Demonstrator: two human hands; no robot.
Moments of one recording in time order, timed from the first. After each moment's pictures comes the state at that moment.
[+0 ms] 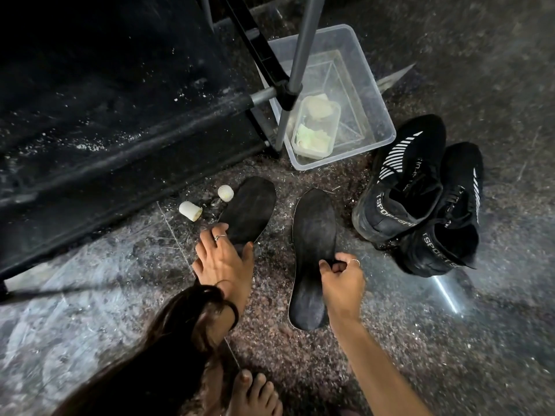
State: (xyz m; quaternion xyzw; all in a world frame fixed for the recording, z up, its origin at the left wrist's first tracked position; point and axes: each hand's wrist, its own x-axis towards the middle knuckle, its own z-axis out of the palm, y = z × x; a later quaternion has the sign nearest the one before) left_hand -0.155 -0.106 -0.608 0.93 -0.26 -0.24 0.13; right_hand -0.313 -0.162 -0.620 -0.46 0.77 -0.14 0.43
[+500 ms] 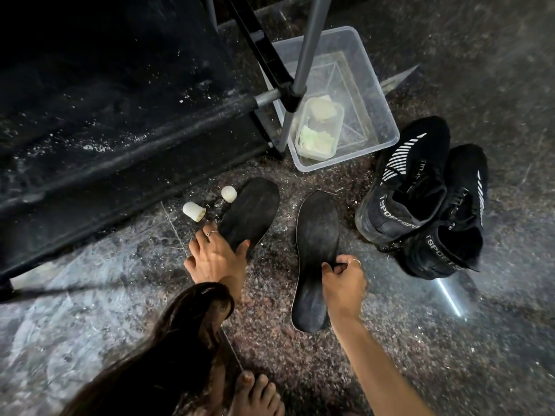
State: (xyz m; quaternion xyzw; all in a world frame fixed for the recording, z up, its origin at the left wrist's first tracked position) left_hand -0.135 -0.109 -0.616 0.94 -0.23 -0.25 0.05; right_hand -0.311 -0.163 -0.621 -0.49 0.78 -0.12 0.38
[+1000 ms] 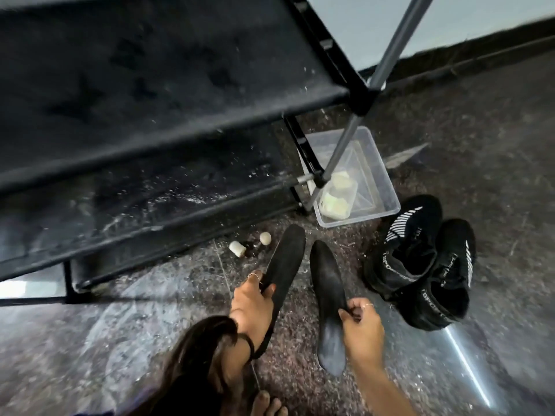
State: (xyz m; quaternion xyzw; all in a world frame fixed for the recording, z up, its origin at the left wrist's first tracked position) left_hand -0.141 -0.091 -0.519 0.88 -0.16 -0.39 0.23; right_hand -0.311 -0.156 -0.538 -0.54 0.71 -0.11 0.43
